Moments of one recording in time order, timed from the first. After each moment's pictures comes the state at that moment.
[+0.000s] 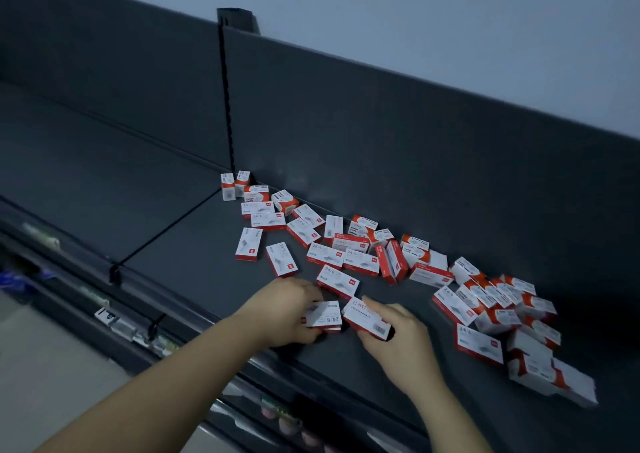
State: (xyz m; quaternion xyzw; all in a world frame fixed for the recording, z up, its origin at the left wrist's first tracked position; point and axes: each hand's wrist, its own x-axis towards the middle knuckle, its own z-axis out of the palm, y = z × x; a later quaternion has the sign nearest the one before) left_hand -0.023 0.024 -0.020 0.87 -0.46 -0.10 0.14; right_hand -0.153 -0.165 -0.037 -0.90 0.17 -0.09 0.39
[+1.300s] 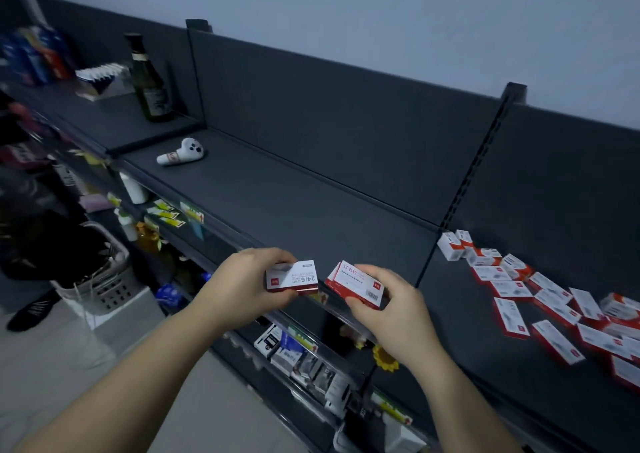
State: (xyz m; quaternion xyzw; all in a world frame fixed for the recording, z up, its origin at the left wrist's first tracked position) left_hand 0.147 0.492 0.041 0.93 -0.25 0.03 0.28; right_hand 0.075 0.253 0.021 -0.87 0.02 -0.10 0.49
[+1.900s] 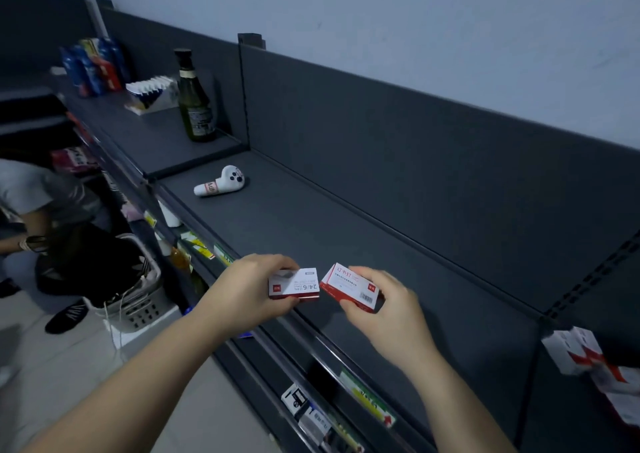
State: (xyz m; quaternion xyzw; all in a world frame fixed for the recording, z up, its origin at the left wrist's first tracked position) left_hand 0.309 0.557 0.036 0.94 -0.20 0.05 0.27; right_hand 0.270 0.321 0.021 -0.87 -0.05 -0.09 0.48
